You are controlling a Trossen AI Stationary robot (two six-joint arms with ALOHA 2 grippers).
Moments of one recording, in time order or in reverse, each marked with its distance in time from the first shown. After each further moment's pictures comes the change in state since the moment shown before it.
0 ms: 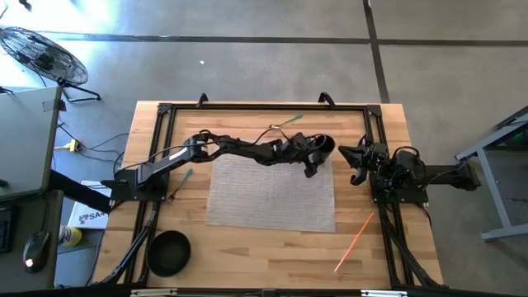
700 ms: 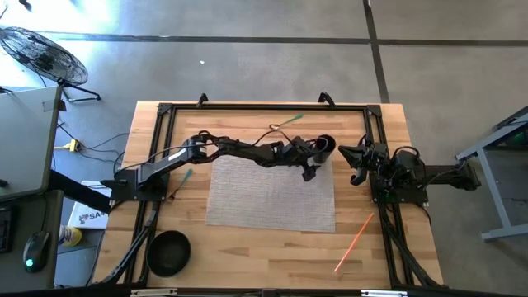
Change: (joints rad) left arm -0.022 -0.017 -0.002 -0.115 -0.022 -0.034; right arm 0.000 0.000 0.000 0.000 0.000 0.000
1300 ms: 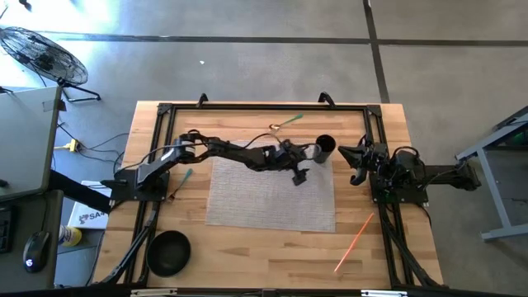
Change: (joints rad) left arm -0.044 -0.174 -0.232 -0.035 -0.096 -0.013; right arm 0.000 0.000 0.000 -0.009 0.000 0.000
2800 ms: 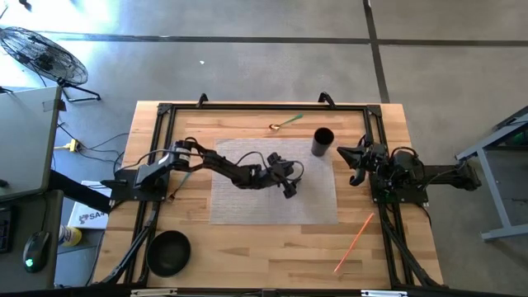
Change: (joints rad) left arm -0.115 -0.038 -0.297 0.372 -0.207 -0.065; right arm 0.000 0.006 0.000 -0.022 0.000 0.000
